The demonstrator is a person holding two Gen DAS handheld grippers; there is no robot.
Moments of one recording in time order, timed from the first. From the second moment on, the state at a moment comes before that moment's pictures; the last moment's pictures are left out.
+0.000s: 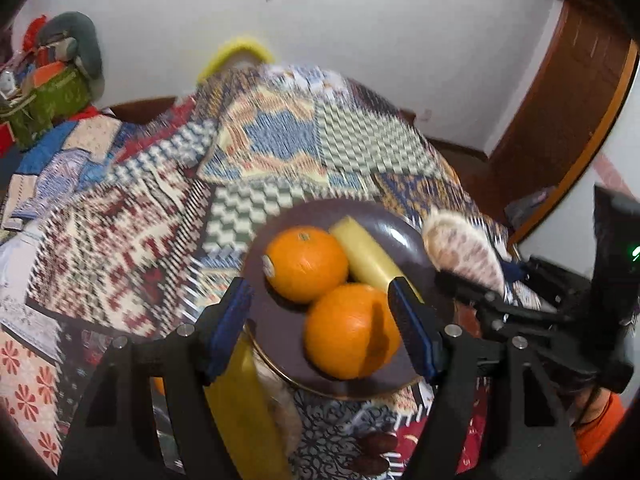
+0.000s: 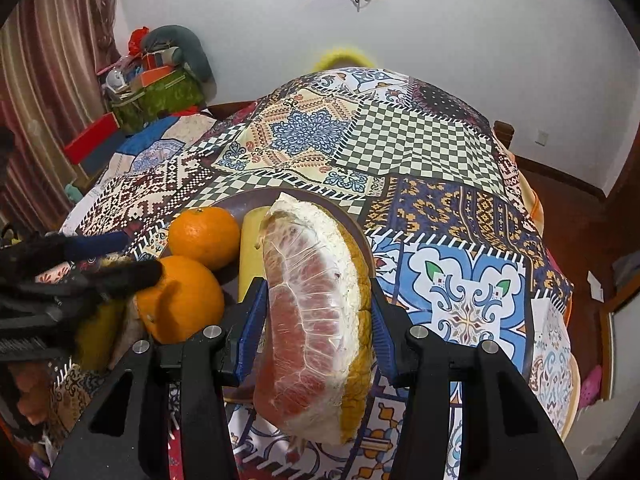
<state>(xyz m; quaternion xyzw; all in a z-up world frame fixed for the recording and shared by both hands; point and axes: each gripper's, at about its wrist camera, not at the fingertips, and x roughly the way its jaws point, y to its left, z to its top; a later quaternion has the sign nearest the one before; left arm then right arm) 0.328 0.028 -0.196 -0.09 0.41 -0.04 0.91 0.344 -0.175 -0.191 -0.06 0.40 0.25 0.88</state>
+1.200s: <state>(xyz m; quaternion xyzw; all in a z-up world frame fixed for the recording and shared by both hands) 0.321 0.064 -0.176 -0.08 0.38 0.02 0.92 0.380 -0.152 -0.194 -0.10 0.42 0.25 0.87</state>
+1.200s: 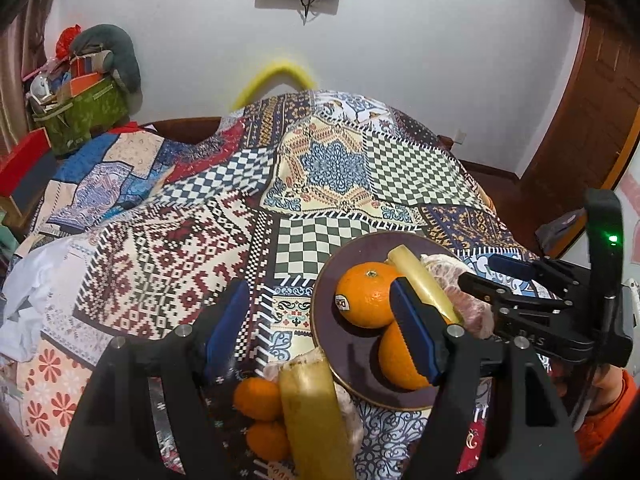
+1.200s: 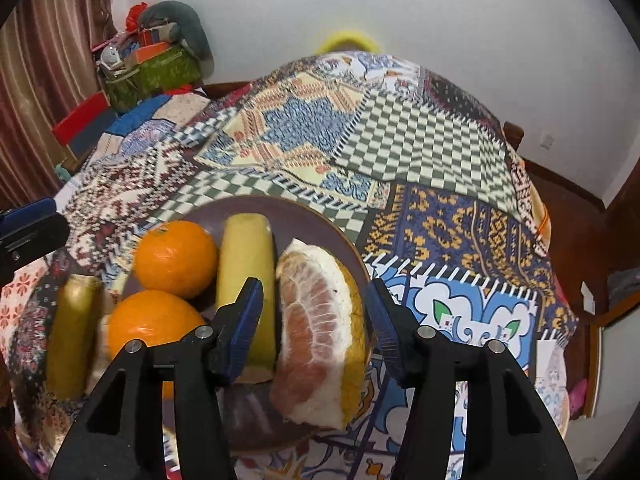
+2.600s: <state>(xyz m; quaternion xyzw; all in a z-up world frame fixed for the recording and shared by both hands) 0.179 0.150 -0.201 -0.09 0.41 0.04 0.91 0.257 -0.044 -0.194 -0.10 0.43 0.33 0.83</state>
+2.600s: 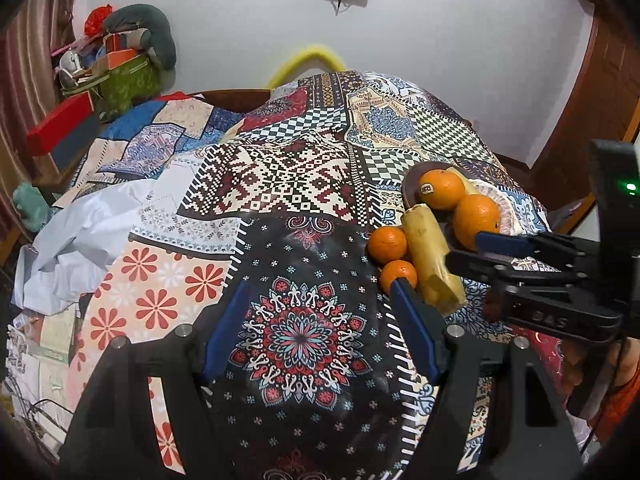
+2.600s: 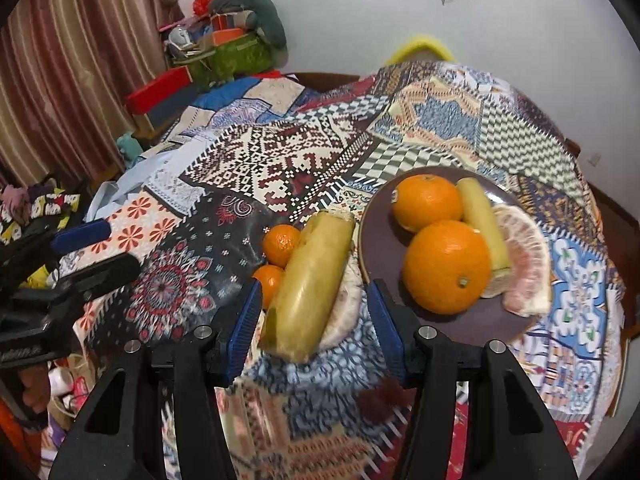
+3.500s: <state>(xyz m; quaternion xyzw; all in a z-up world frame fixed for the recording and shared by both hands) 0.193 0.143 -0.220 -0.09 0.43 0.04 0.90 0.268 -0.021 -0.220 -0.10 0.45 0.33 0.82</state>
